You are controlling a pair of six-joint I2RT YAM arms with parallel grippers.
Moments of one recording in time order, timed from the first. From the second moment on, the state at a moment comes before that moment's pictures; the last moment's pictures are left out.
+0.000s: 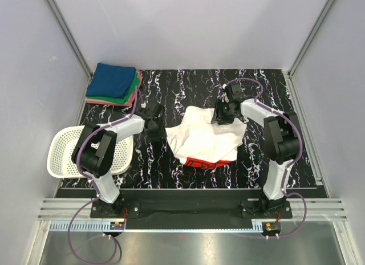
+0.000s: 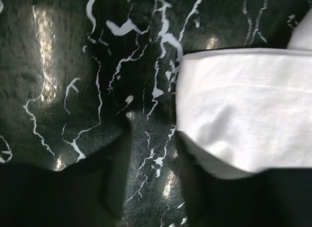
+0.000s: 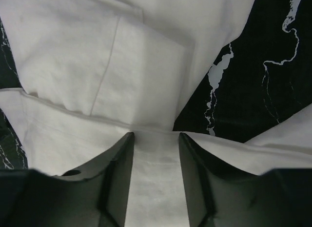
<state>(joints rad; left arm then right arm) -0.44 1.75 1.06 -0.46 0.01 -0.68 0.30 1.93 1.33 -0.43 -0.23 0.39</state>
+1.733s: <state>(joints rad) -0.40 2.27 1.90 -0.46 0.23 -0.59 0.03 1.32 1.10 -0.64 0.08 0.61</state>
